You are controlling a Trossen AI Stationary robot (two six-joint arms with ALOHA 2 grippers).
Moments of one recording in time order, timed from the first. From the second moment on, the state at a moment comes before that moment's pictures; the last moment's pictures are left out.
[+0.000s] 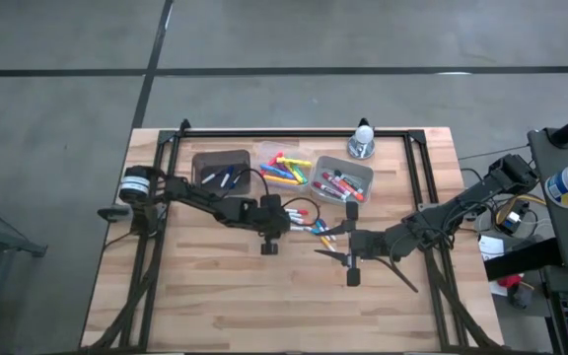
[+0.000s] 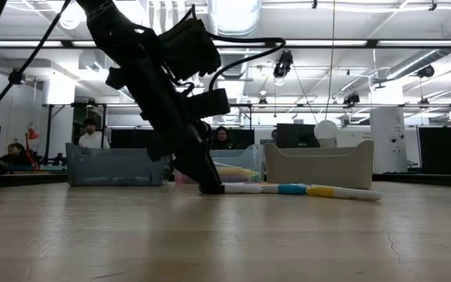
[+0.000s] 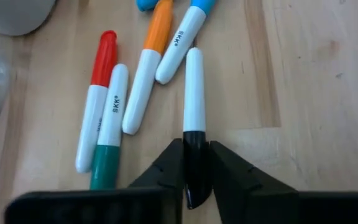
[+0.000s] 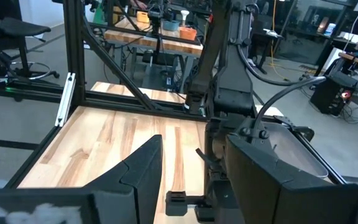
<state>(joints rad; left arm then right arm) -0.03 1.83 0.97 -0.03 -0.13 0.07 0.50 1.28 0.88 0.21 0.55 -0.03</state>
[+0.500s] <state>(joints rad) -0.03 1.81 1.05 -0.21 -0.12 0.05 0.50 1.28 0.88 0.21 0.55 -0.04</state>
